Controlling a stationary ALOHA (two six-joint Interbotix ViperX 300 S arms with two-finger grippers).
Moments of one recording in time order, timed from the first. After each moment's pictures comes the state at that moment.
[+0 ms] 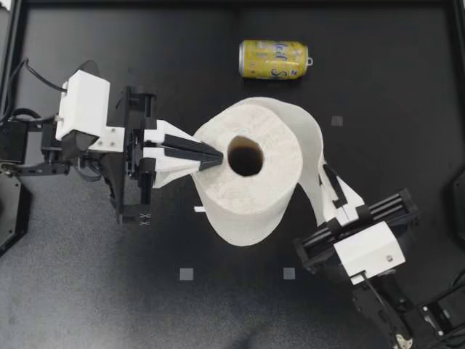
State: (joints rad) left arm 0.01 -0.34 0.76 -0.08 -0.13 0.00; right arm 0.60 0.15 0.56 -1.30 1.65 2.01
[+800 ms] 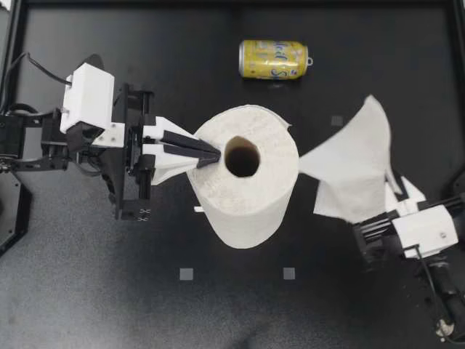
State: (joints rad) left arm 0.02 -0.35 0.74 -0.10 -0.03 -0.01; right arm 0.69 0.06 0.79 -0.97 1.69 2.18
